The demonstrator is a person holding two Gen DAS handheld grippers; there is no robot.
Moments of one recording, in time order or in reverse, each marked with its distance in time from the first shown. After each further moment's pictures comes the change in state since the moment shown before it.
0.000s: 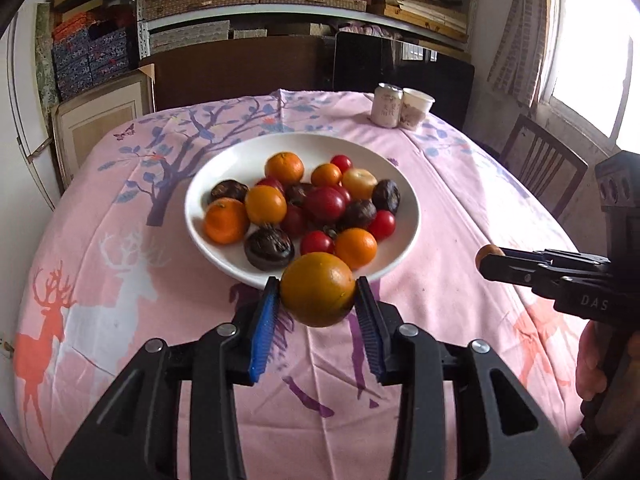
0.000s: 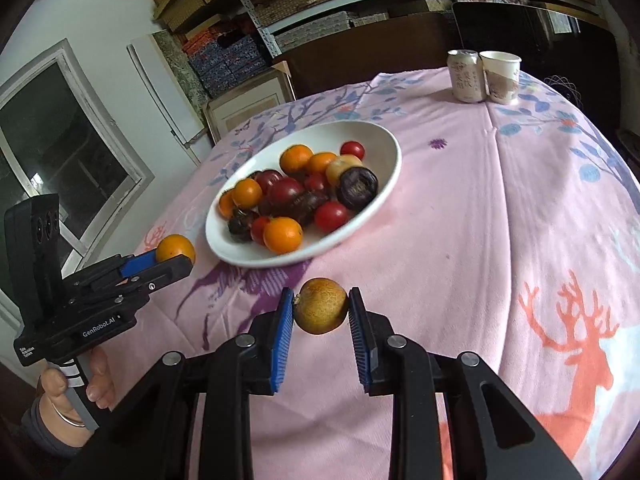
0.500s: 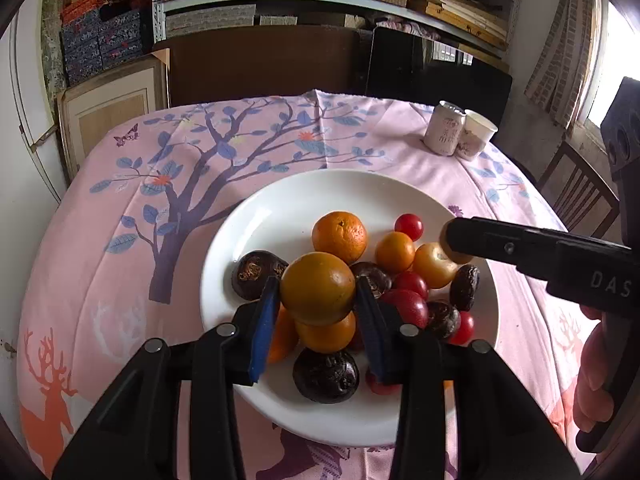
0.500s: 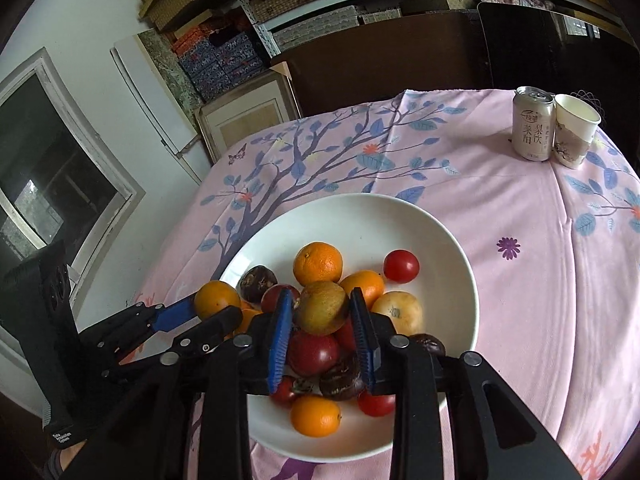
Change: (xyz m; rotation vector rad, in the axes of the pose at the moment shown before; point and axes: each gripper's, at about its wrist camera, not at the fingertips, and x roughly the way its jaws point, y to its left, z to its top) left arm 0.084 0.042 0.082 -0.067 0.060 0.054; right arm 0.093 0.024 0.128 0.019 0.038 -0.019
